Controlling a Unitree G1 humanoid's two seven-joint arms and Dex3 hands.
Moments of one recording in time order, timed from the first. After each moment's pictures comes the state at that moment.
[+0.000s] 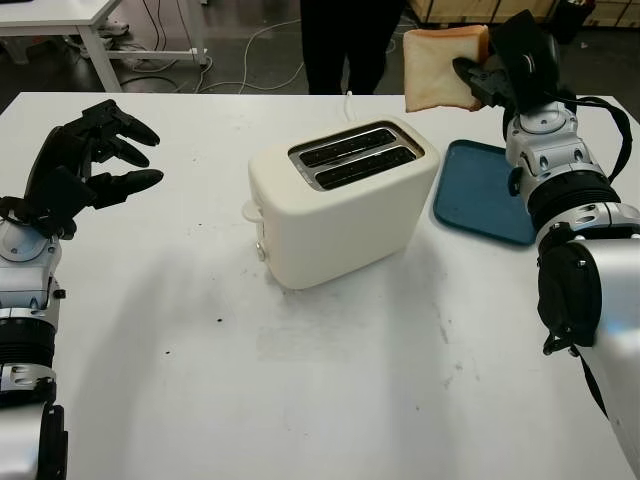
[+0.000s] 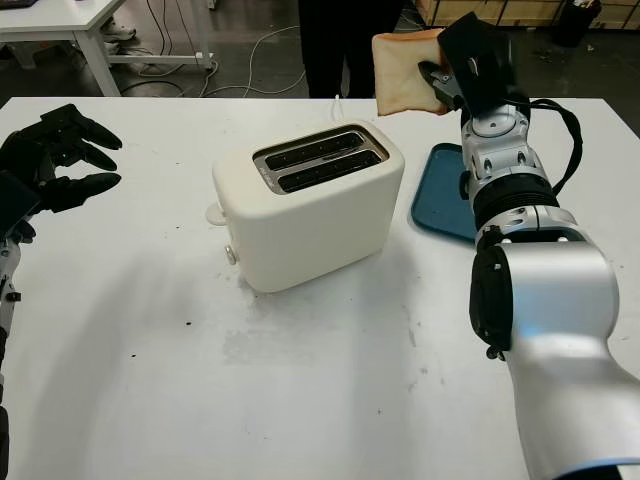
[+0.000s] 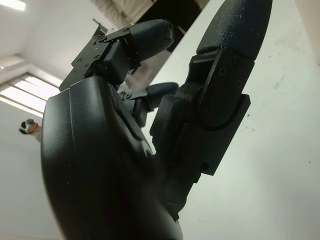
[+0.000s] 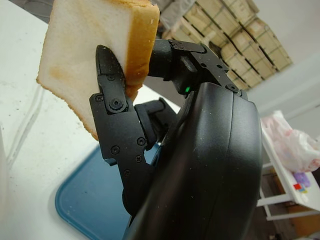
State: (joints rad) left arm -0.55 0.60 0.20 0.58 -0.05 -0.41 -0.34; right arm -1.26 -0.40 -0.12 1.31 -0.14 -0.06 -0.14
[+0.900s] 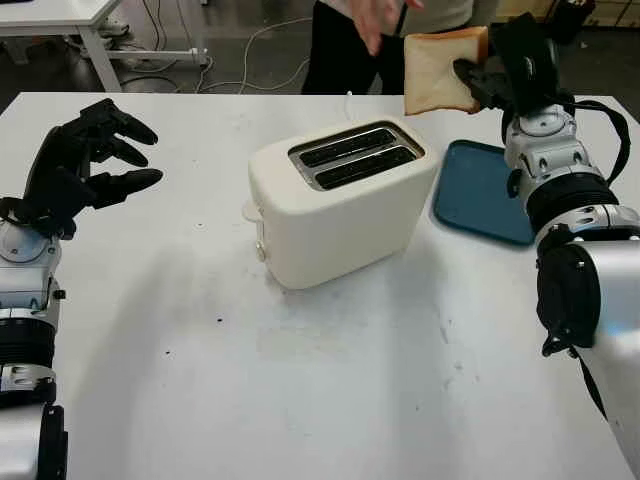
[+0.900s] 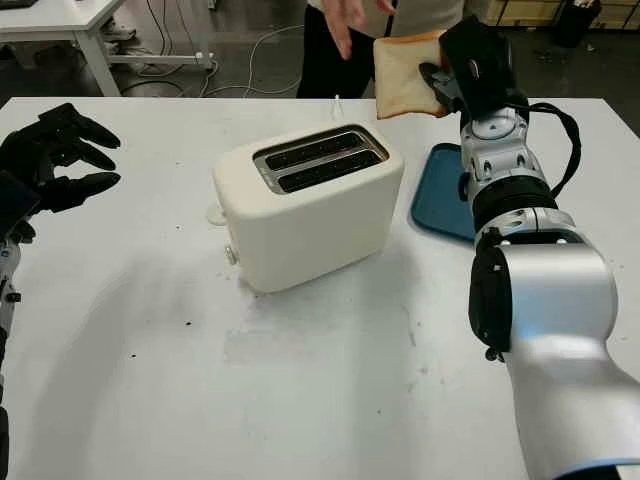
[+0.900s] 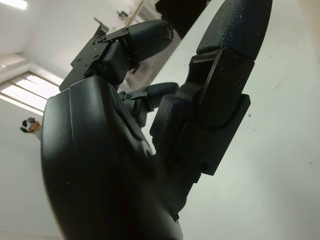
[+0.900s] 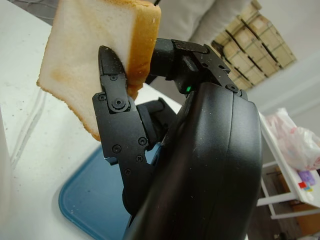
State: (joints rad) left arm -0.55 0.60 0.20 0.58 -0.04 -0.41 -0.33; right arm -1.25 -0.39 -0.10 1.31 -0.14 -0.06 -0.15
